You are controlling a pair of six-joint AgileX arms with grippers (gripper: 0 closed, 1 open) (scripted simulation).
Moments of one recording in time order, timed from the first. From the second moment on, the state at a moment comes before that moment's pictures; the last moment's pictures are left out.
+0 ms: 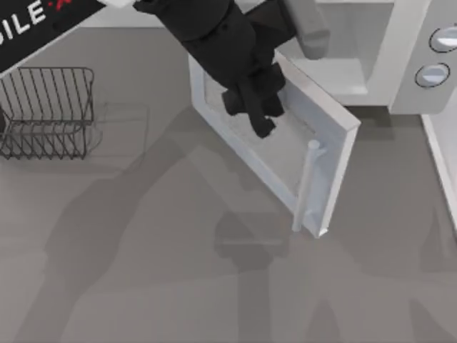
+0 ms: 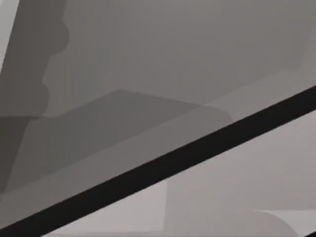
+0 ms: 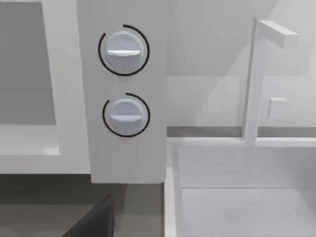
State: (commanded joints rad) left arm -0.65 1.95 1.91 -1.14 0.36 -5.60; right arm 0.00 0.00 0.00 0.00 0.00 0.00
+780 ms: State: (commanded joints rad) left arm -0.70 2.00 1.91 -1.23 0.38 -5.67; right arm 0.00 0.00 0.00 0.00 0.00 0.00
